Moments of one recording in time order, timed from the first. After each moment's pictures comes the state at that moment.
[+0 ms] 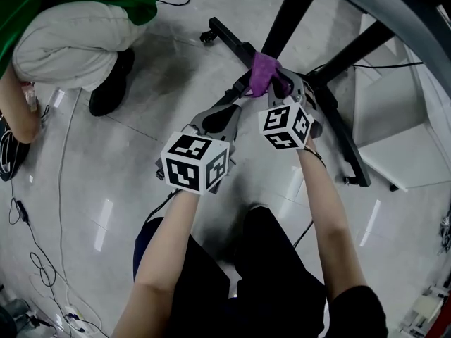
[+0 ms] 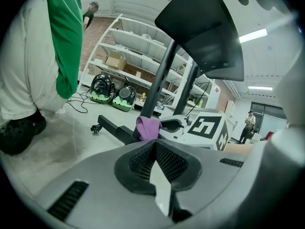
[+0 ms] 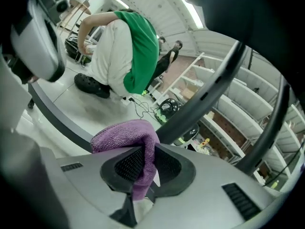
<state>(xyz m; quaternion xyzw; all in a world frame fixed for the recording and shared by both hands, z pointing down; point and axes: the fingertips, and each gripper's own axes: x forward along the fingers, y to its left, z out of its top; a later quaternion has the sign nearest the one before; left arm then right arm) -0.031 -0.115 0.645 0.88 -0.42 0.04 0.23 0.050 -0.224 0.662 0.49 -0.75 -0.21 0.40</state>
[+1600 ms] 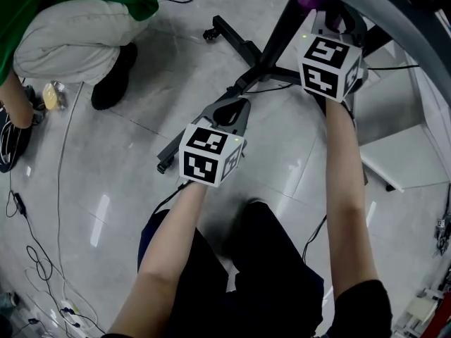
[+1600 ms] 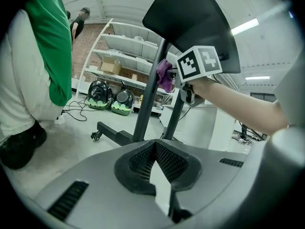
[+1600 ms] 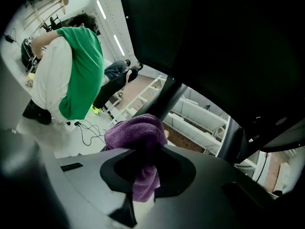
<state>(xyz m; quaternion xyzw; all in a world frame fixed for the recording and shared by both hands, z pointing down) -0.017 -0.115 0.638 0.88 -0.43 0.06 0.18 0.088 -0.270 0.423 0.66 -0.65 -0.30 0.22</state>
